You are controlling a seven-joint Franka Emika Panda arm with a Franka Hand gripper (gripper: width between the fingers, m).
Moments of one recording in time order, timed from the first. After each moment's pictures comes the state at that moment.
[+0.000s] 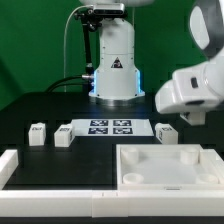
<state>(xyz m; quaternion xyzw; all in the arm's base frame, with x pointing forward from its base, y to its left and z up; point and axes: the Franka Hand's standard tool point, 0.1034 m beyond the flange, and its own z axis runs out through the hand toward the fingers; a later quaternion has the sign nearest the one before) 0.385 0.154 0.066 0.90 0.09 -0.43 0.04</state>
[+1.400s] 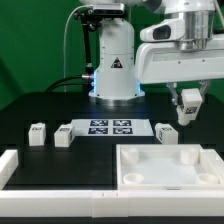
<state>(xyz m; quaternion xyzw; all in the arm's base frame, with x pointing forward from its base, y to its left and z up) 0.449 0.133 0.100 0.99 0.05 0.12 -0.04</state>
